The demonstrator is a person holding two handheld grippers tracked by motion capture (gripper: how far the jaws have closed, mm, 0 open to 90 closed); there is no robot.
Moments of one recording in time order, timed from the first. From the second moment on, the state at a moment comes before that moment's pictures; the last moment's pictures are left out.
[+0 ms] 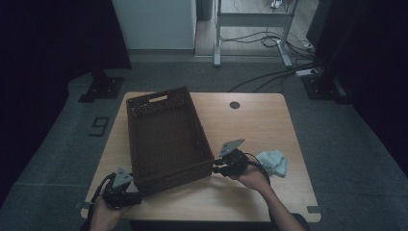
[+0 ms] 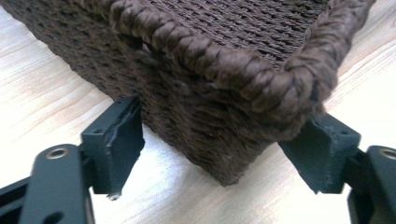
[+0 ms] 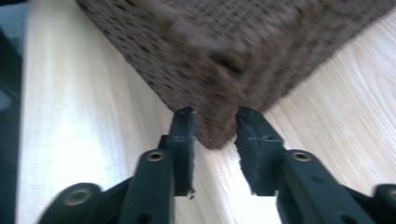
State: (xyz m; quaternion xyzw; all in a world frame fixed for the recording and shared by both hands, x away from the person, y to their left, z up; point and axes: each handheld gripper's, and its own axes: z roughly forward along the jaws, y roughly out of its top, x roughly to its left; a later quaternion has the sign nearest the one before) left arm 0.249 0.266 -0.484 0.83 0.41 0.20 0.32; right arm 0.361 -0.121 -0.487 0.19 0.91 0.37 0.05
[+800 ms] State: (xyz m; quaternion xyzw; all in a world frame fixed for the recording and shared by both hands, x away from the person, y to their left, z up) left arm 0.281 0.240 -0.485 0.84 0.39 0.20 0.32; right arm 0.366 -0.132 -0.487 0.21 0.90 0.38 0.05
